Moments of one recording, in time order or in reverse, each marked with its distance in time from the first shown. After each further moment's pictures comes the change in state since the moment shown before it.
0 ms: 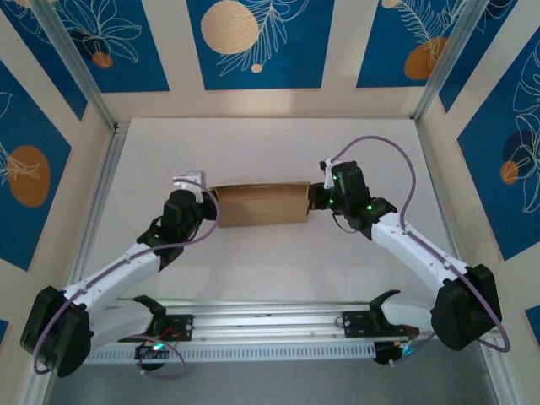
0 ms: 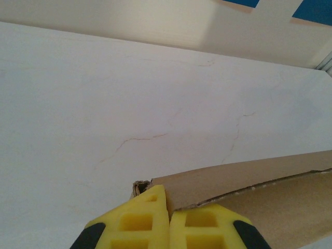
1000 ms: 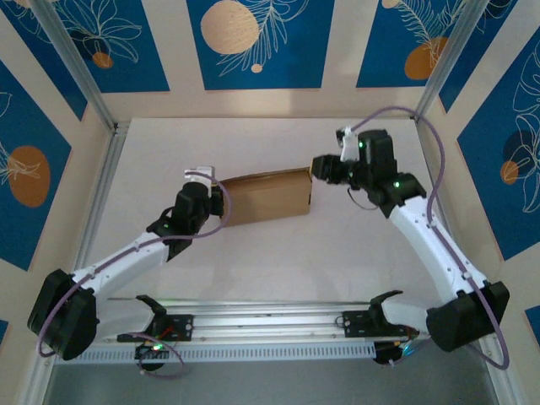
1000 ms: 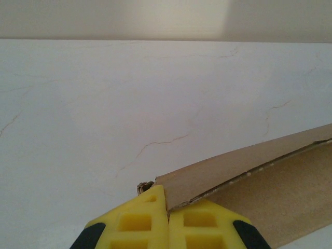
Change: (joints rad) left arm -0.051 0.108 0.107 -0.077 -0.127 0.099; right arm -0.150 0.035 0.428 -0.314 -0.262 0.019
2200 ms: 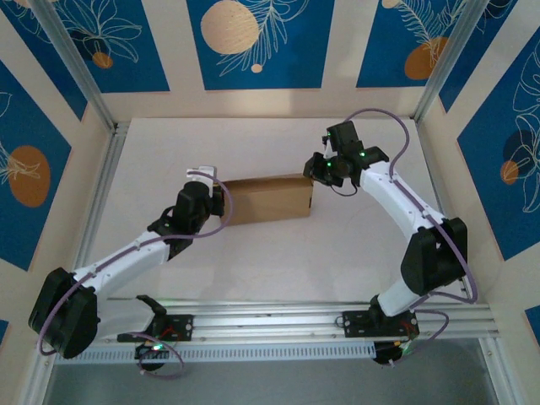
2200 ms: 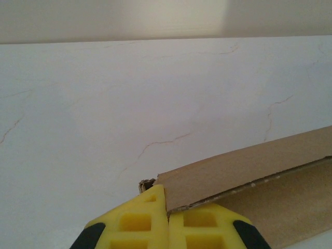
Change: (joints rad) left arm -0.002 0.007 0.007 -0.004 0.000 0.032; right arm 0.038 0.315 0.077 -0.134 0.114 0.186
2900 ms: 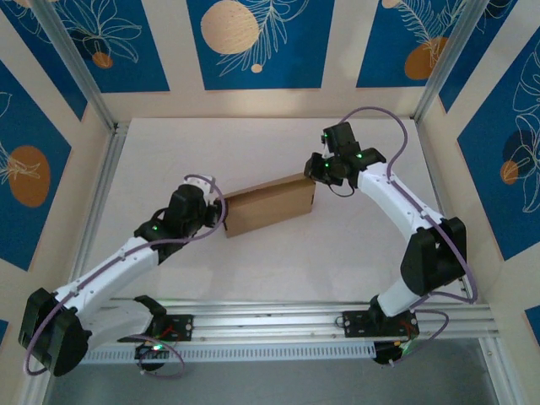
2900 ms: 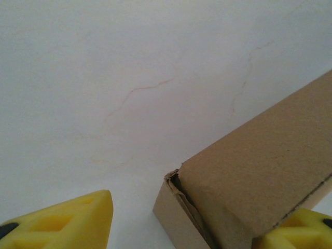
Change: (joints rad) left arm 0.011 -0.119 0.044 -0.313 0.159 -0.034; right arm 0.019 0.024 0.020 0.014 0.089 -0.021
